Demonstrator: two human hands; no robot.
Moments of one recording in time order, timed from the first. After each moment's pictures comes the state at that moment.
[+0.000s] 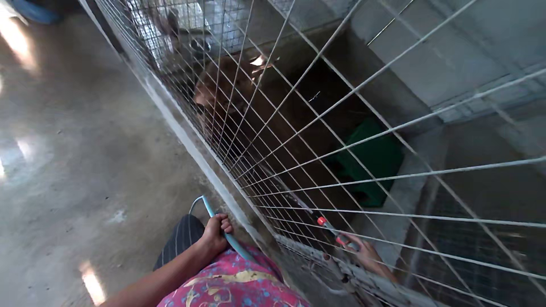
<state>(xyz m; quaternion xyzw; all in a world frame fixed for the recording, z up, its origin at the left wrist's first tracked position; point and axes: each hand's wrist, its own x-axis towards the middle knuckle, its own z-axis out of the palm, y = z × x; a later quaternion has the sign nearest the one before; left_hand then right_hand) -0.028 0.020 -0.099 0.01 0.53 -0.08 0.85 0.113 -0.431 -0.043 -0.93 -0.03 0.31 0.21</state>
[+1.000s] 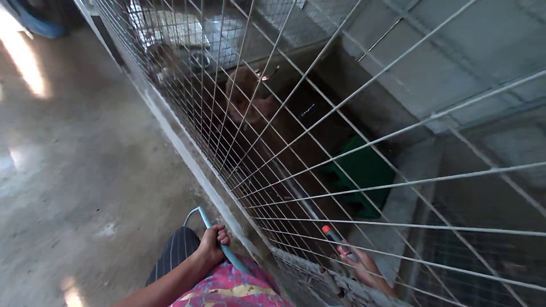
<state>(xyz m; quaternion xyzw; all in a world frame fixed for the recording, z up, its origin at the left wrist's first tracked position) -0.025 0.016 -0.106 -0.01 0.52 -0.08 0.85 0.107 -0.421 -0.032 -0.94 0.01 0.27 0.20</state>
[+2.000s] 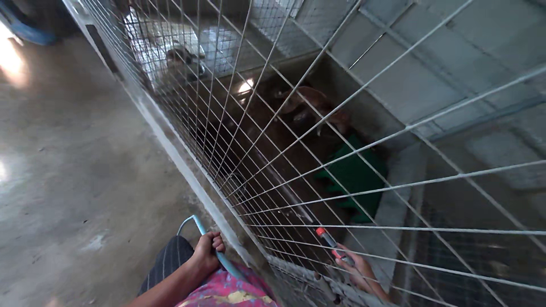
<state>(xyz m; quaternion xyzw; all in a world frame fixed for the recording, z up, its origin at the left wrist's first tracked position) -0.021 0.018 -0.107 0.00 0.52 -0.09 0.85 0.106 -0.418 -0.030 -0.94 -0.01 0.23 0.25</state>
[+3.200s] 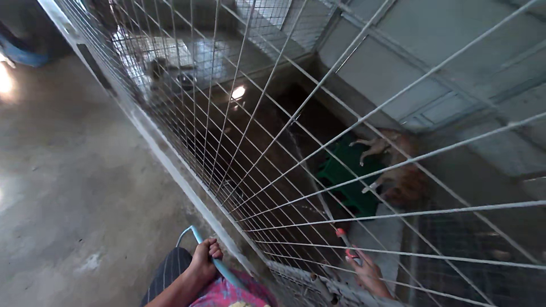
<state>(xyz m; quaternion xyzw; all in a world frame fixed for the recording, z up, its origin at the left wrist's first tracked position) -0.018 0.007 -0.101 0.00 0.52 -0.07 0.85 0.103 -0.439 -0.031 -0.96 0.13 0.16 0.21</state>
